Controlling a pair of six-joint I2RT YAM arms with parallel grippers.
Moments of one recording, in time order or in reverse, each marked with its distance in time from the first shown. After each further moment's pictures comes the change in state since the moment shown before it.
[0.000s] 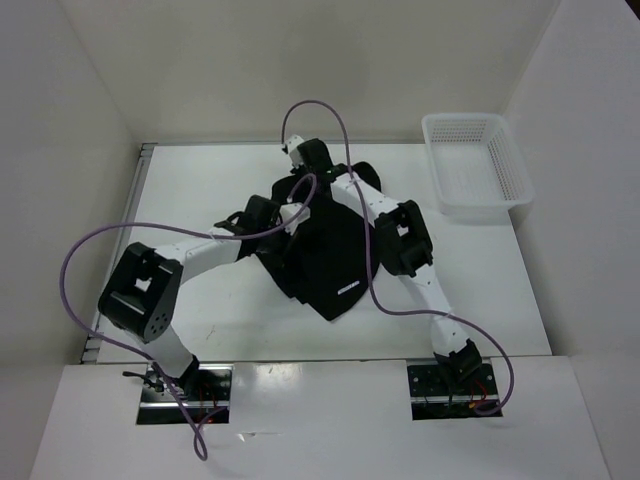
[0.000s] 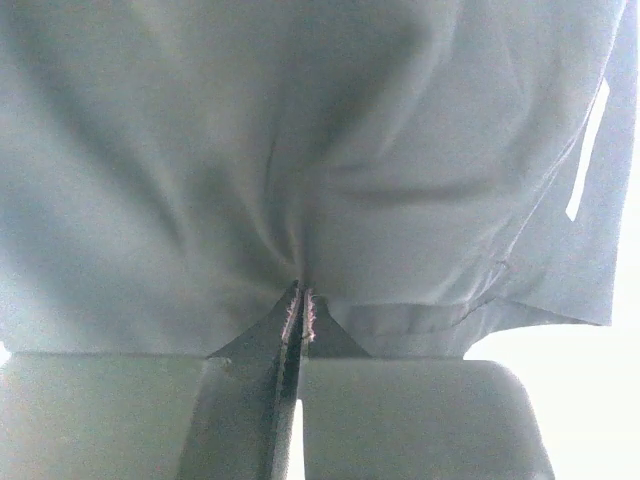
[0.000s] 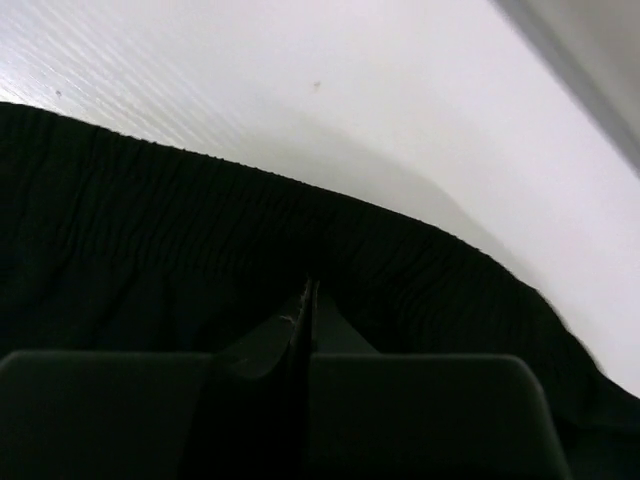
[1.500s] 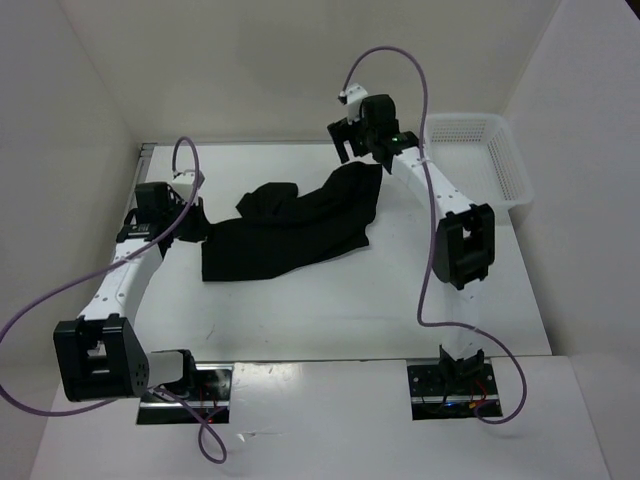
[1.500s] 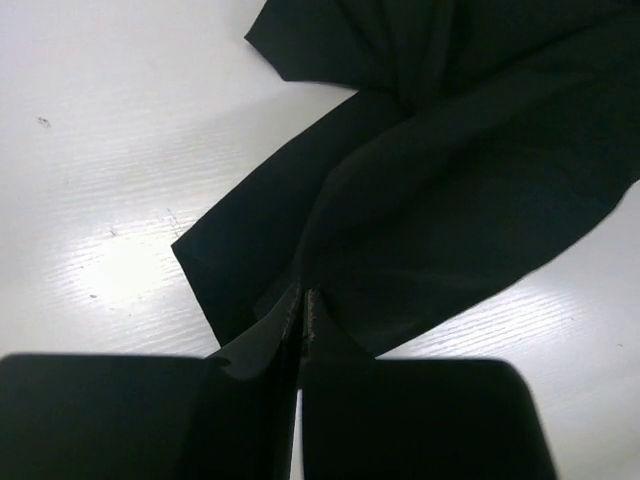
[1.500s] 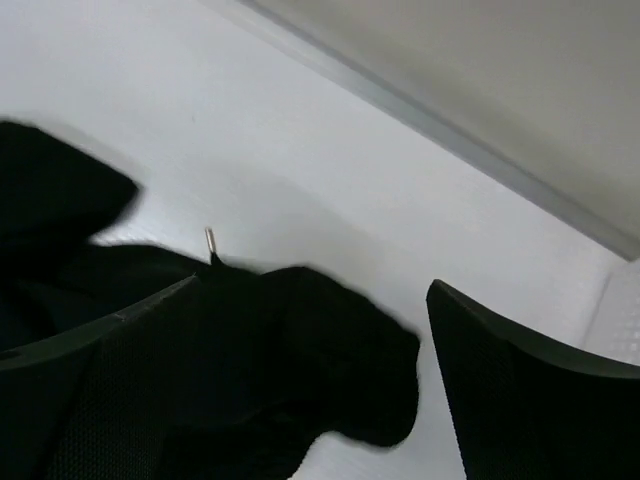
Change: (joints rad) left arm 0.578 -0.429 -0.048 -0.188 0.015 0.000; right arm -0.201 -0.528 -0.272 -0.064 -0.185 0.082
